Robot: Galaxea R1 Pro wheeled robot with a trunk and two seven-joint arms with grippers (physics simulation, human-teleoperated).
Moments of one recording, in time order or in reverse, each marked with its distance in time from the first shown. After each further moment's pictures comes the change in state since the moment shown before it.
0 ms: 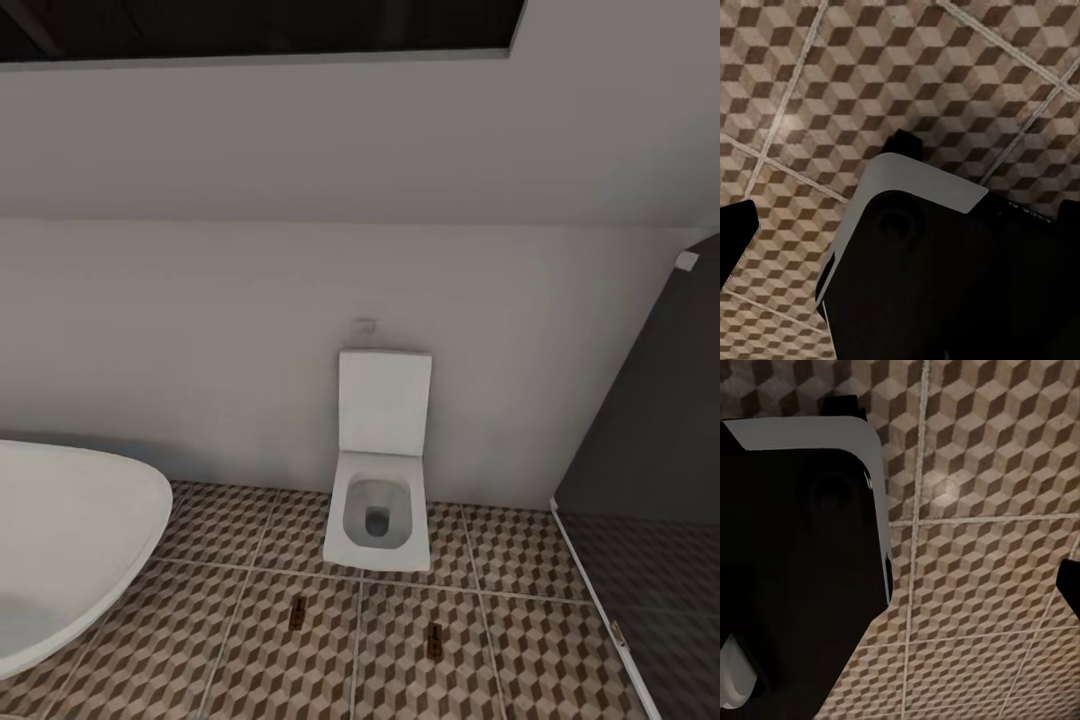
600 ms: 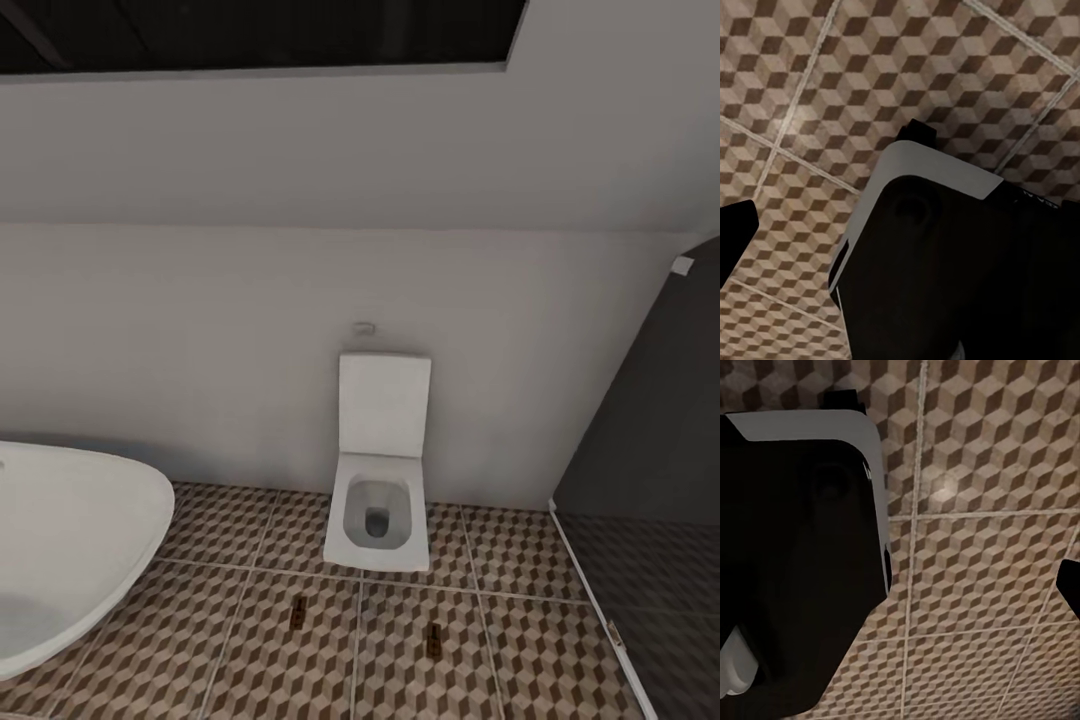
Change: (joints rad) left arm 0.036 0.002 0.000 0.003 0.000 -0.039 0.000; right arm 0.000 0.000 0.000 0.000 0.000 0.000 0.000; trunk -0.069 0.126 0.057
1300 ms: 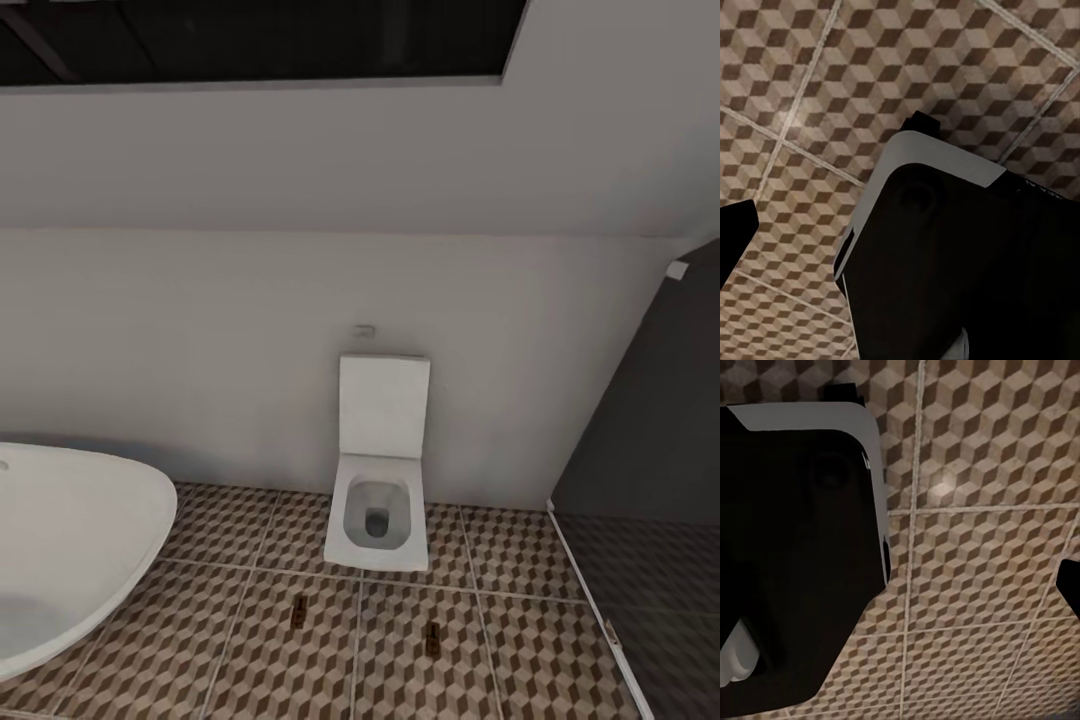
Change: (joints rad) left arm 0.006 0.000 0.000 0.000 0.000 0.000 0.001; right arm 0.000 0.000 0.000 0.000 0.000 0.000 0.000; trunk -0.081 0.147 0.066
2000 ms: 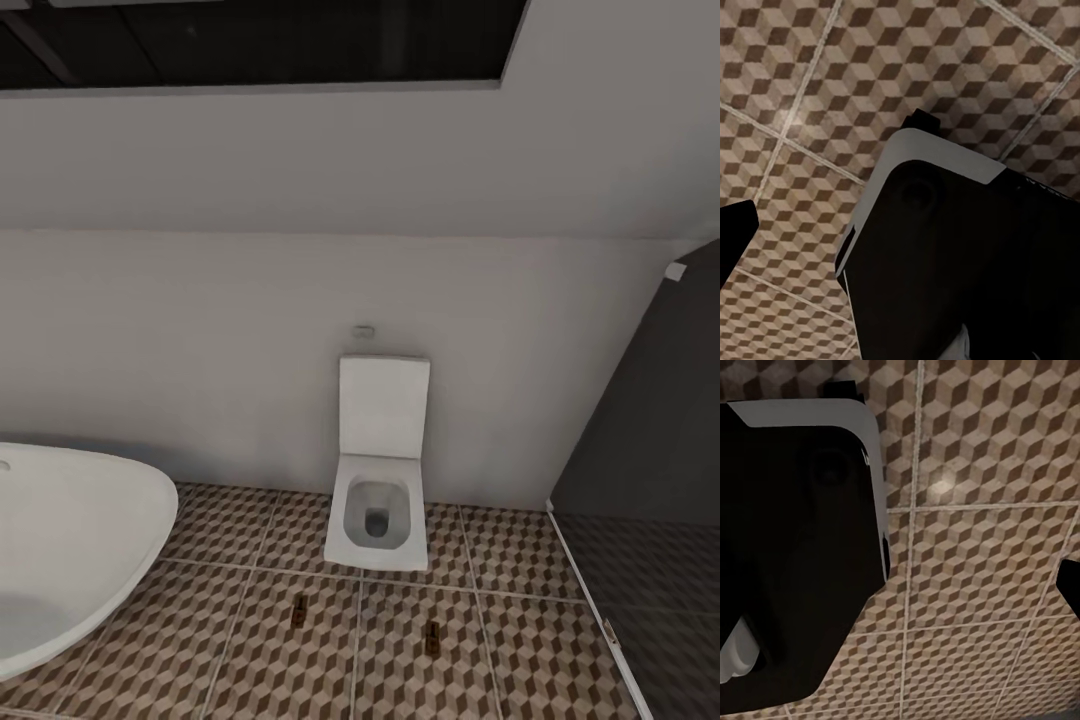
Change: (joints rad) left arm 0.001 0.000 0.000 -0.001 0.000 0.000 0.000; right arm 0.000 0.000 0.000 0.000 0.000 0.000 0.000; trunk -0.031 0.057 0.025
